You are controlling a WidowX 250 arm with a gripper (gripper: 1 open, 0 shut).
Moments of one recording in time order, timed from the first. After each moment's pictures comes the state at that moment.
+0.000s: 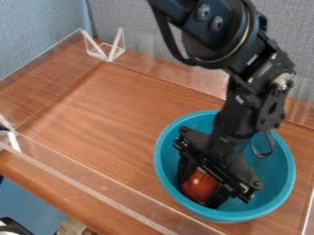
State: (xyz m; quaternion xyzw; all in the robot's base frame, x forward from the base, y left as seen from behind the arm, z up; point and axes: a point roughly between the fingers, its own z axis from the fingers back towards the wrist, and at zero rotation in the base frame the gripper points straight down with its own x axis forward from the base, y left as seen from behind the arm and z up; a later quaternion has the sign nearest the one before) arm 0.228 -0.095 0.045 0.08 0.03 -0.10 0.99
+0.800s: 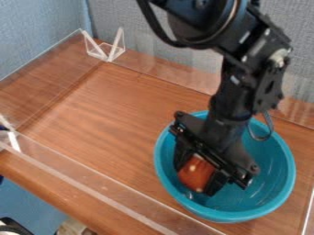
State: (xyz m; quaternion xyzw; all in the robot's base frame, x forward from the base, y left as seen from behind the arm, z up) arm 0.231 -0.090 0.068 0.08 0.02 -0.11 0.99
